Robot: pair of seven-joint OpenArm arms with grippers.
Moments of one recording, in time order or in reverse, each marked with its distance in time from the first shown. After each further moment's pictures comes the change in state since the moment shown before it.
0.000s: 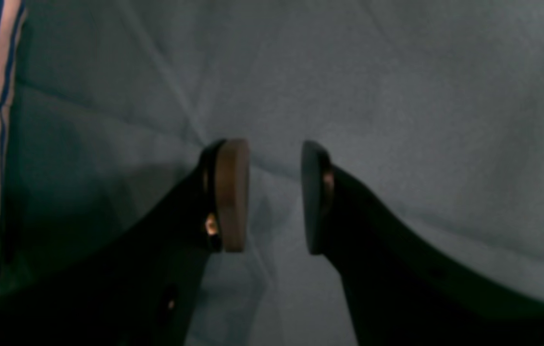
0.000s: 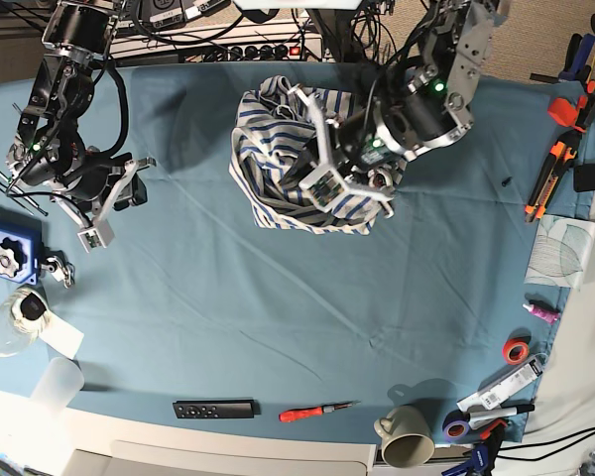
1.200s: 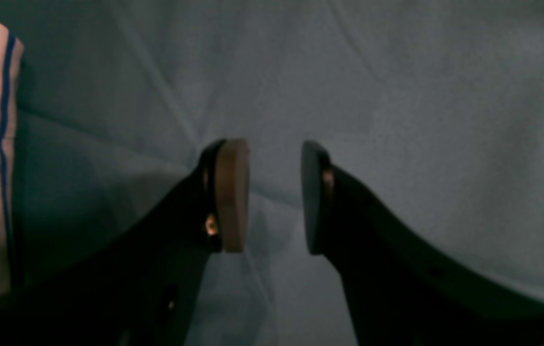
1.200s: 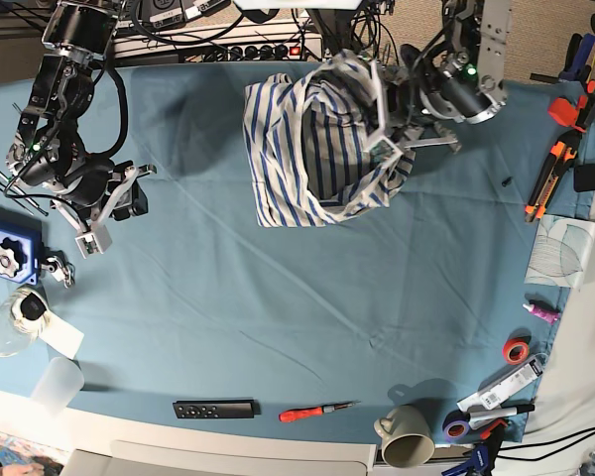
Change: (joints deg) left arm 11.0 -2.6 -13.9 -1.2 0.6 -3.5 22.4; right arm 0.0 0.0 0.0 0.0 0.0 0.0 4.7
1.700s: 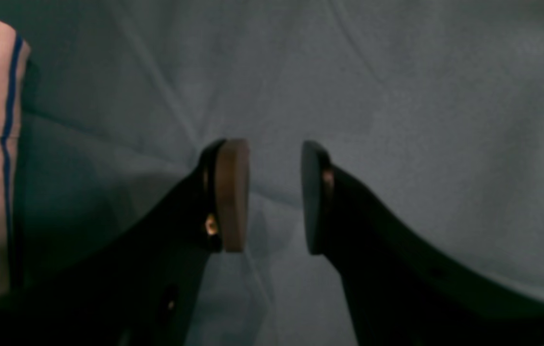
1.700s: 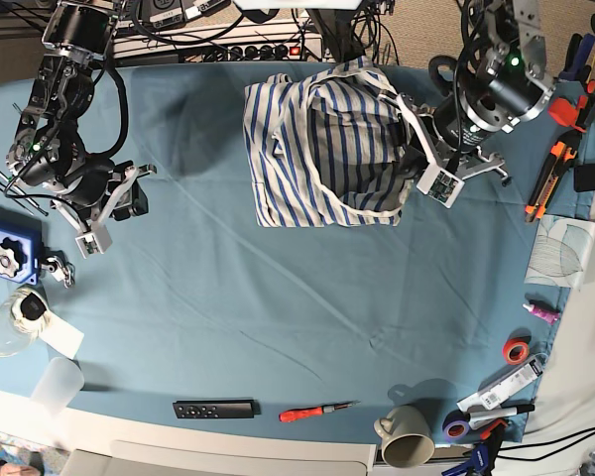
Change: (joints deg) left arm 0.4 0.1 -9.8 13.1 -7.6 6.6 -7.4; right arm 0.0 0.0 0.0 0.0 0.0 0.0 0.0
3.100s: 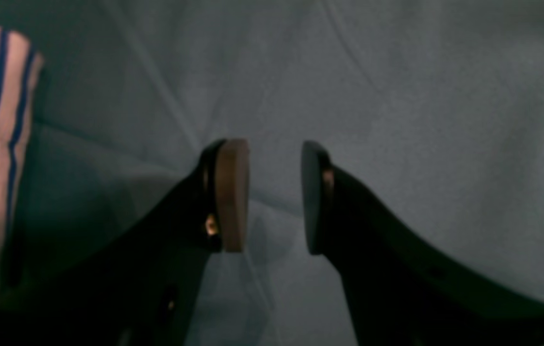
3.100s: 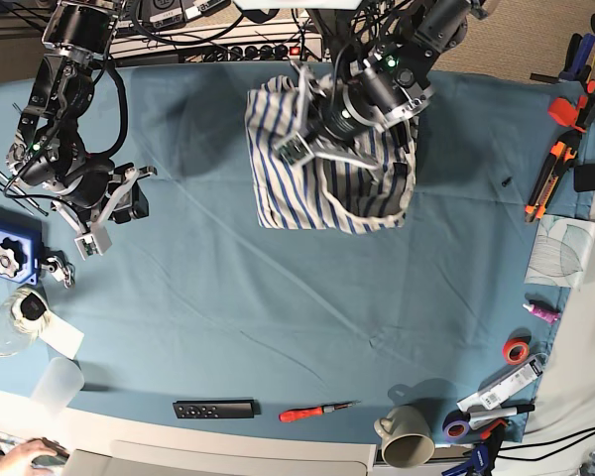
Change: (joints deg) left arm -9.3 -0.1 34.7 -16.0 27.1 4.1 -9.0; right arm 0.0 0.0 0.0 0.0 0.2 0.0 1.5
